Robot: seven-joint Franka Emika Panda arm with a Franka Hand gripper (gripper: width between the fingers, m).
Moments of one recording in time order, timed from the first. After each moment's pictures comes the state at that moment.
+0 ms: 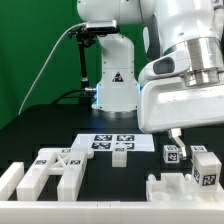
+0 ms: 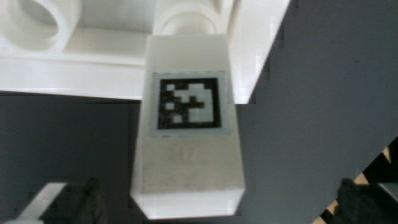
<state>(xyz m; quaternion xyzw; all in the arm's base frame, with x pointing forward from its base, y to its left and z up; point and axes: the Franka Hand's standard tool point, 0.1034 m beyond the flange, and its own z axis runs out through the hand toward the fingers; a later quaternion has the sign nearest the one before) 0.656 0.125 0.103 -0.98 -0.06 -0.20 0.05</state>
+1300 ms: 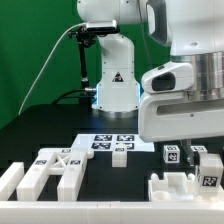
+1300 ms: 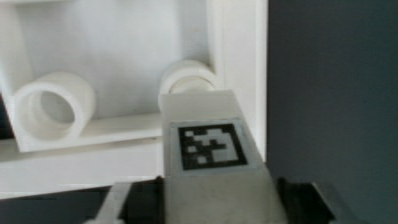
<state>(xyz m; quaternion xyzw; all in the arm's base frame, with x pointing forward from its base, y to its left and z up) 0.658 0.121 0.090 -1.00 0.05 -0.02 0.06</state>
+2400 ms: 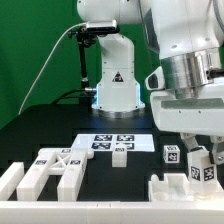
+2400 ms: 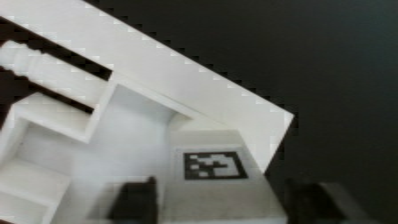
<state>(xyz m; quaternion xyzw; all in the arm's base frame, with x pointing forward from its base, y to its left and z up) 0.638 0.122 0.085 -0.87 0.48 -0.03 0.12</state>
